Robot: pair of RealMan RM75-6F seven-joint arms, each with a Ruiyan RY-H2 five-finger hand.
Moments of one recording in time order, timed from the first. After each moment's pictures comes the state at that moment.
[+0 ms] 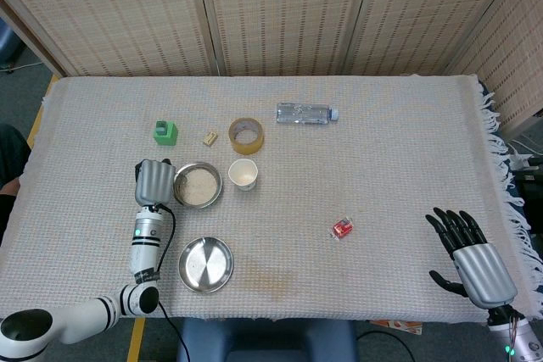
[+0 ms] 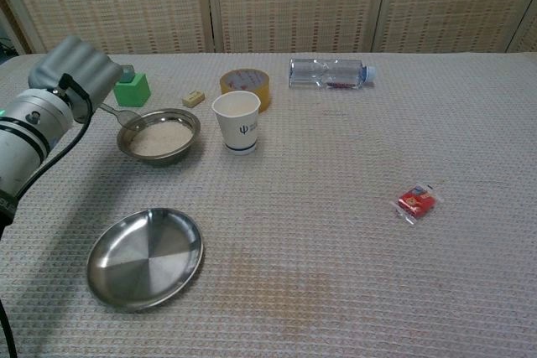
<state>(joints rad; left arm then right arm) -0.77 -1.85 -0.25 -1.04 0.97 1.28 1.27 0.08 -1.09 -0.05 -1.64 -1.69 1.48 -0.04</state>
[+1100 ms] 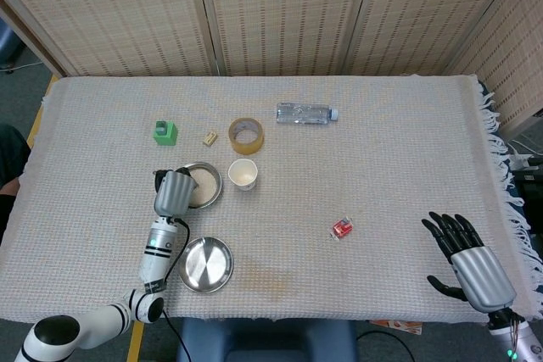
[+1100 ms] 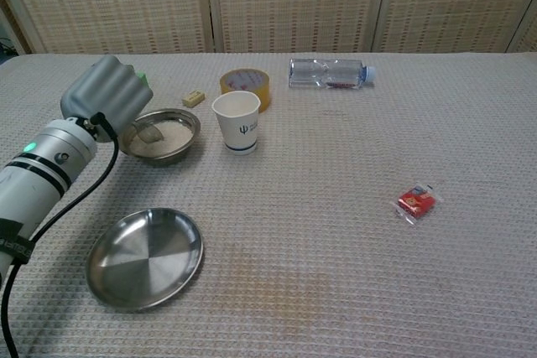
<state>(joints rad) -0.76 -1.97 -0.15 -0.82 1.16 1.30 1.26 0.09 -1.07 -0.07 -1.65 -1.72 1.47 0.00</state>
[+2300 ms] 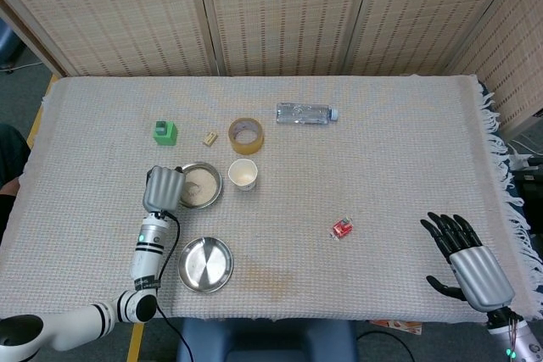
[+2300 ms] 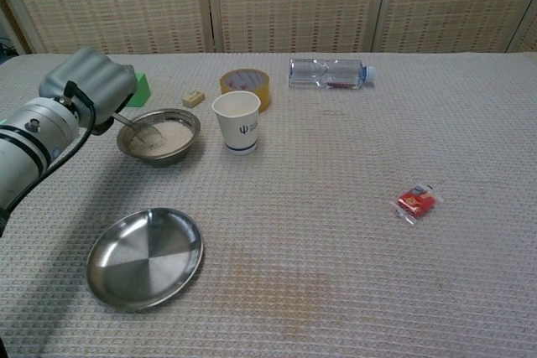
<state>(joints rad) -0.72 -1.80 -0.27 -1.17 1.04 1.21 1.21 0.09 -1.06 -0.07 -1.65 -1.72 1.46 0.00</state>
